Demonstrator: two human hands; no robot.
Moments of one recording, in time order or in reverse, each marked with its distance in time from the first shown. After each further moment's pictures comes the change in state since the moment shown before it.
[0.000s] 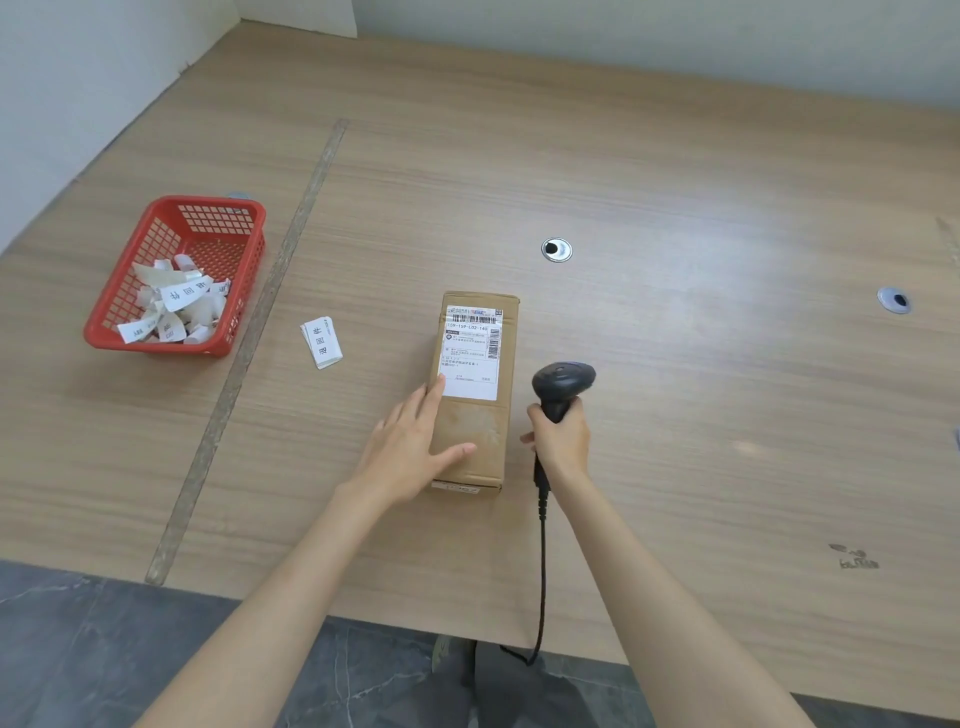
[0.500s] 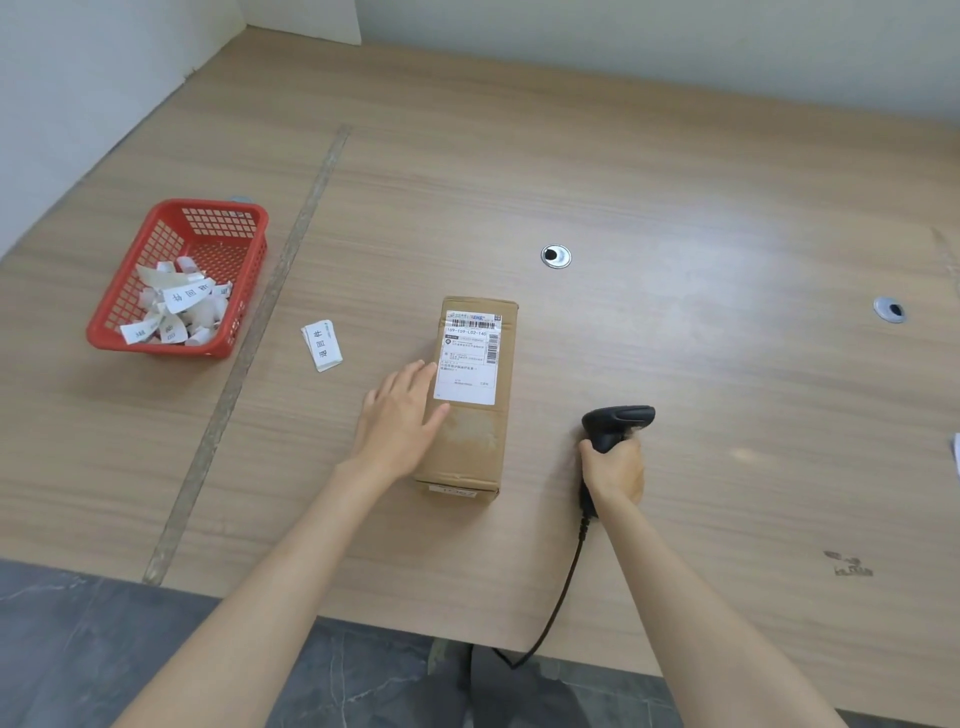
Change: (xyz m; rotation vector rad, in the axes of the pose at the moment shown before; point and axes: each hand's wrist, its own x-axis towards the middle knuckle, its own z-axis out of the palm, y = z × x) left_hand 0.017 0.004 -0.020 0.058 0.190 -0.027; right_hand 0.022 0.032 -0.052 -0.379 0.258 0.170
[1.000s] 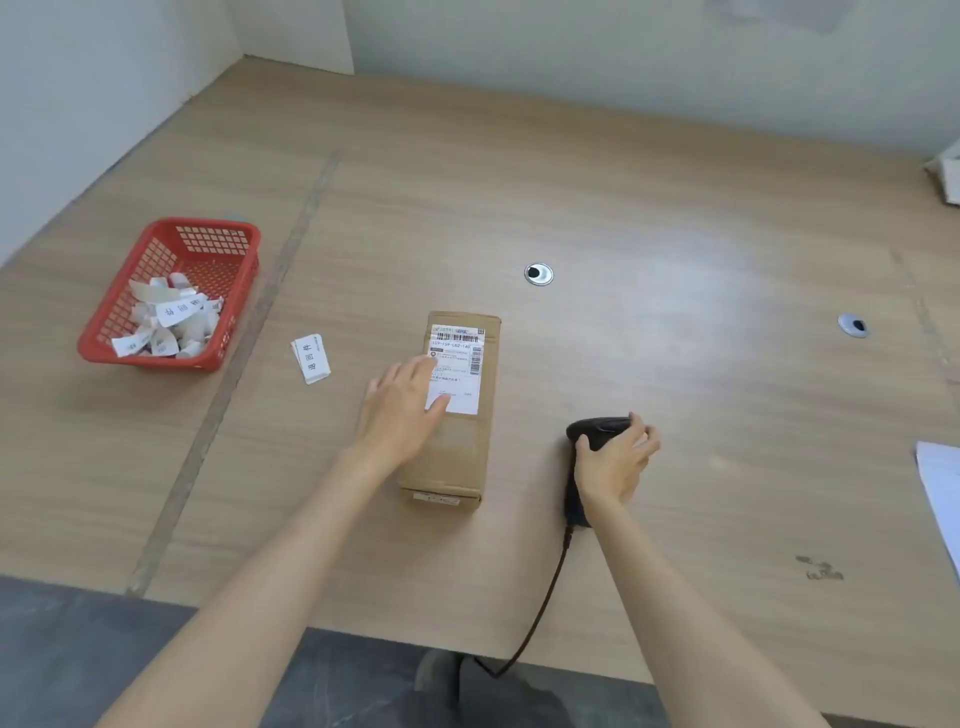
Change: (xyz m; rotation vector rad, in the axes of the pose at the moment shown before) left_hand 0.014 0.023 -0.013 -0.001 0.021 0.037; right_hand -0.002 -0.006 -0.016 0.018 0.165 -0.214
